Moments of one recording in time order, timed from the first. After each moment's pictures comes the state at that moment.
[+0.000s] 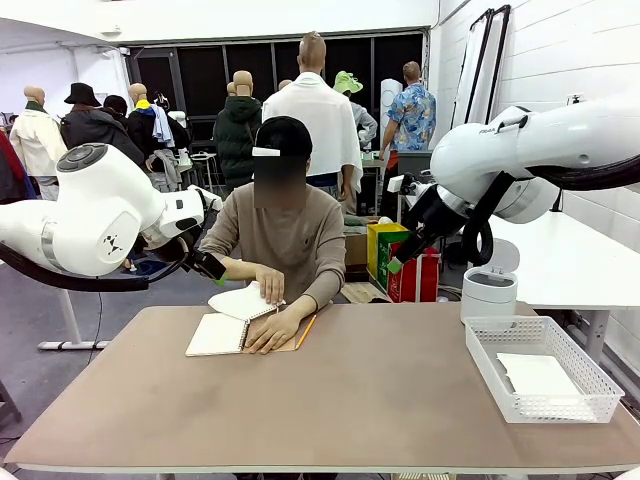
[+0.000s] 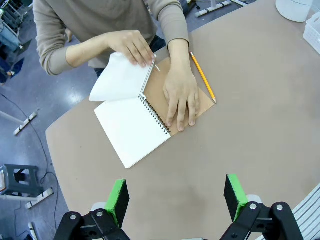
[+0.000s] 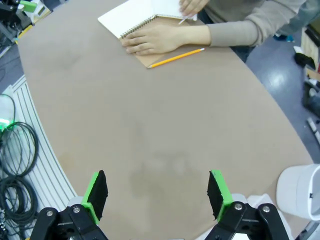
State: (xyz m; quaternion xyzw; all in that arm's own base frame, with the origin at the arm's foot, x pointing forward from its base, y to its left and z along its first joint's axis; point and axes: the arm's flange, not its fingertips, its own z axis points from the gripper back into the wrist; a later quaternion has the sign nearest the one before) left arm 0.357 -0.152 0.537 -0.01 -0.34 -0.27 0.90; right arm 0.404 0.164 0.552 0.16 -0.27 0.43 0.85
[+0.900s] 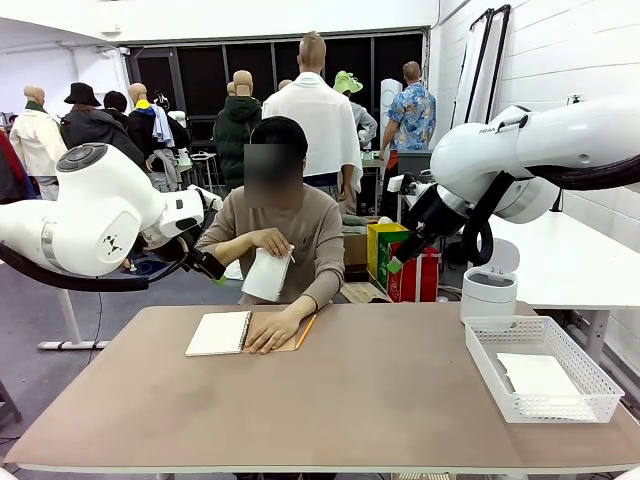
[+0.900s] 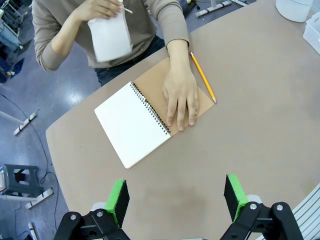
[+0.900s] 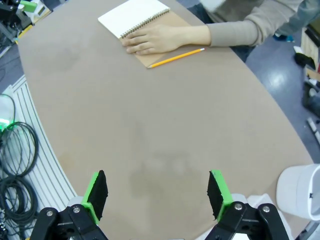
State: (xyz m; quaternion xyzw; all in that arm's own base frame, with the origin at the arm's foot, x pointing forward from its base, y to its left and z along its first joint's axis) left arm 0.357 -0.152 0.537 -0.01 -0.34 -0.27 0.90; right arm 0.404 0.164 0.552 0.16 -0.27 0.43 0.85
